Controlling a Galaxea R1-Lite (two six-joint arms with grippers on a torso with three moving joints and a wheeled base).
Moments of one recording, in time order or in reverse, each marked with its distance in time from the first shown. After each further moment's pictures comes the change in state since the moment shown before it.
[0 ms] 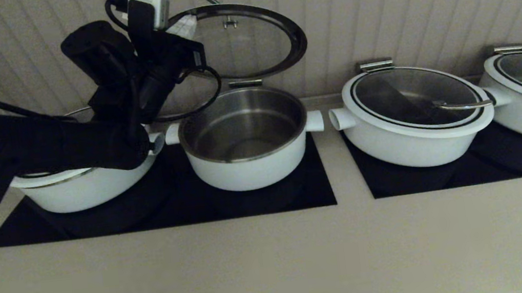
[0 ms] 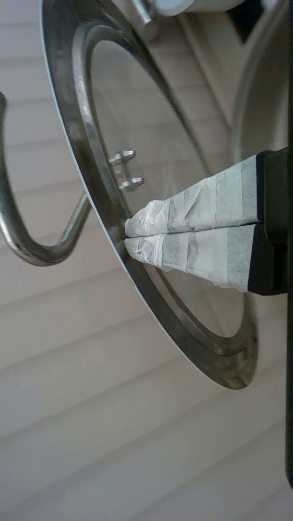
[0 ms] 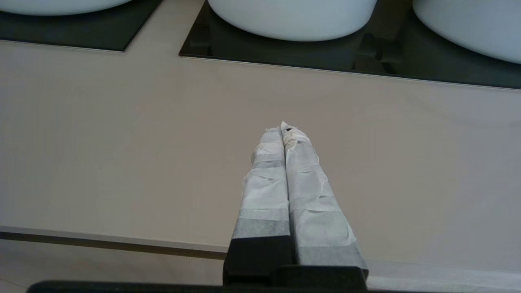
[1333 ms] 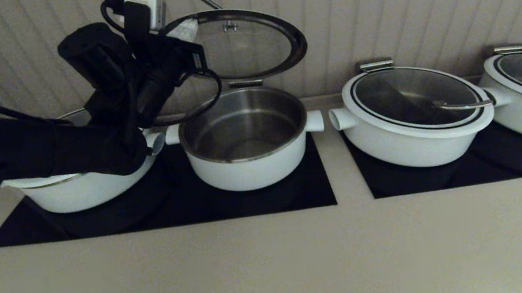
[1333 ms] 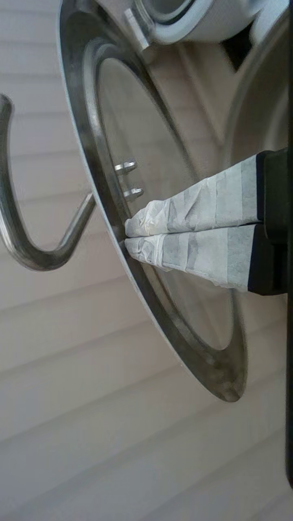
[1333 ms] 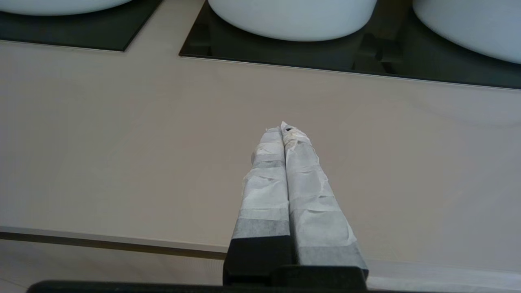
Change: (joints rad) left arm -0.011 -0.022 0.034 -0.007 0.000 -0.050; right arm 0.000 0.000 0.000 0.000 0.000 0.000
